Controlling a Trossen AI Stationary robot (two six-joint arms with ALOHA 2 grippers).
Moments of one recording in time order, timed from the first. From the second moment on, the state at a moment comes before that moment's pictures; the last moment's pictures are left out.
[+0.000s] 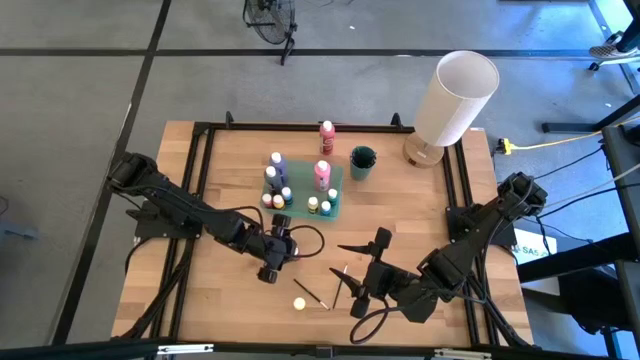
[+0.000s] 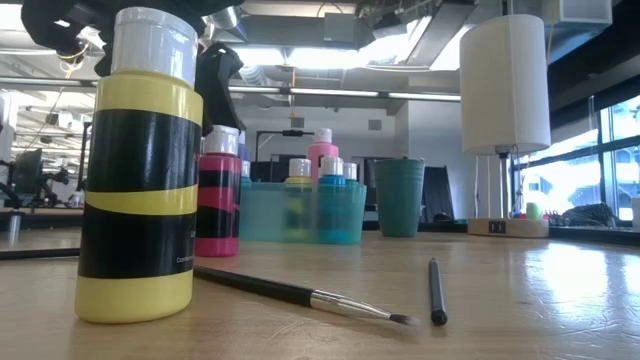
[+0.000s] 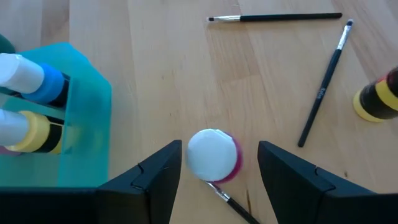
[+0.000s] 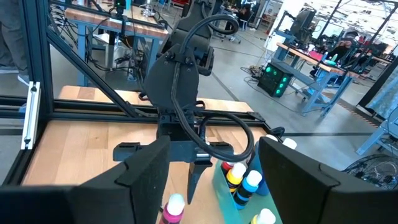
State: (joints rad) left arm -0.40 1.51 0.94 -0.38 -0.29 -0.09; right arm 0.74 1.67 1.42 -0.11 1.07 0.07
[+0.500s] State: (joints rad) left arm -0.40 1.57 0.94 -0.35 -0.29 -0.08; right arm 0.74 1.67 1.42 -0.11 1.07 0.07
